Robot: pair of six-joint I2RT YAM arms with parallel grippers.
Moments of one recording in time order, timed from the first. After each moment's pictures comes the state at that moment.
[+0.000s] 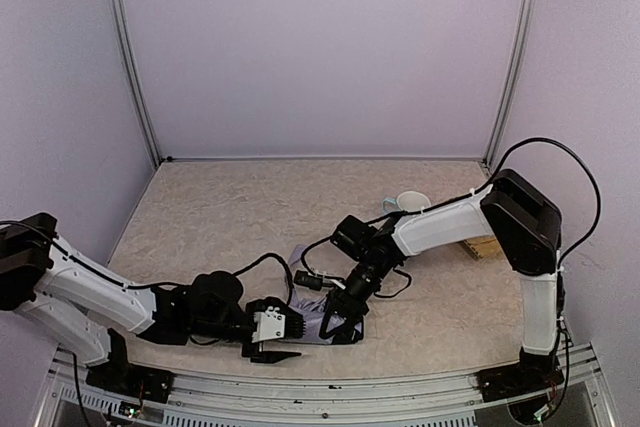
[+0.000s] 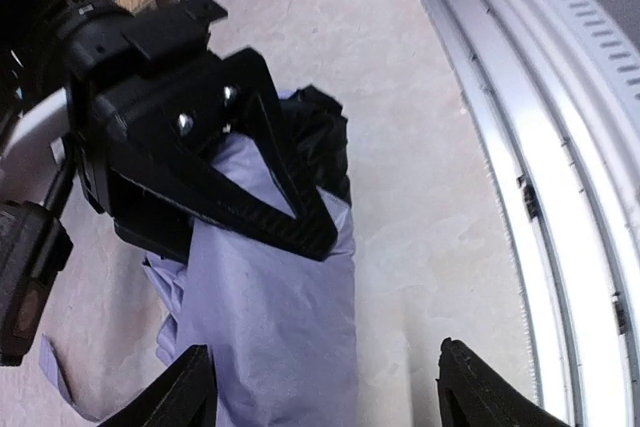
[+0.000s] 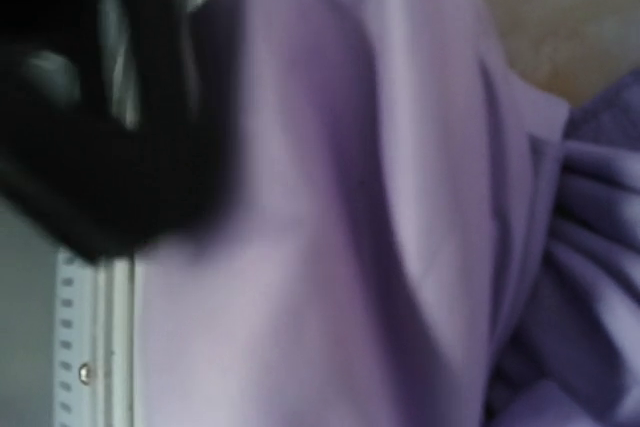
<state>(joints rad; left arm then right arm) -1.17 1.42 0.39 0.48 0.18 0.53 0.92 2.07 1.26 -0.51 -0.90 -0.29</state>
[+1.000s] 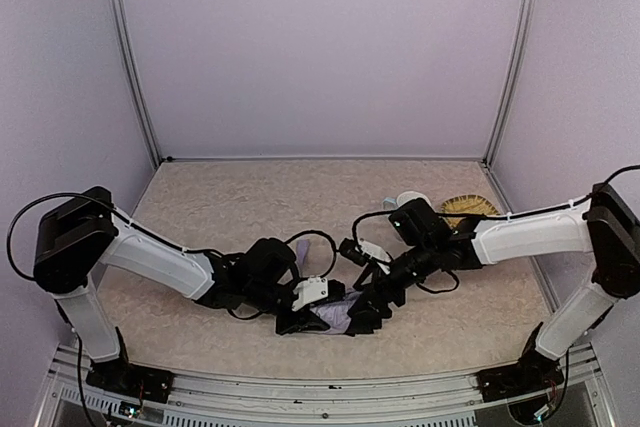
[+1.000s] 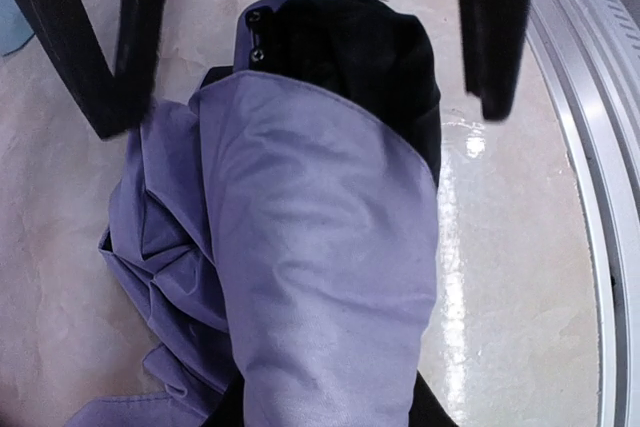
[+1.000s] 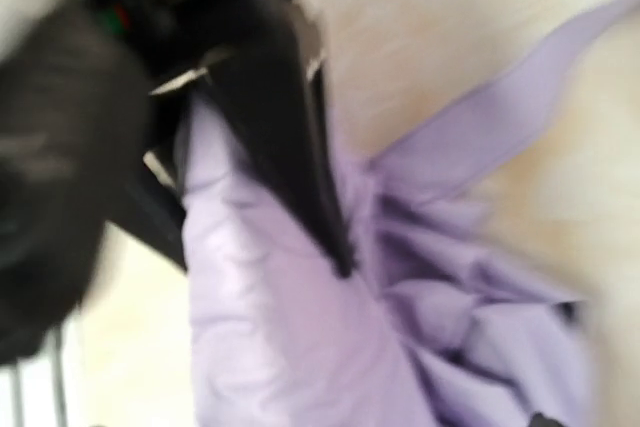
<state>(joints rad) -1.04 1.77 0.79 0.21 0.35 0.38 0.84 1.59 0.86 -0.17 -0.61 -0.16</state>
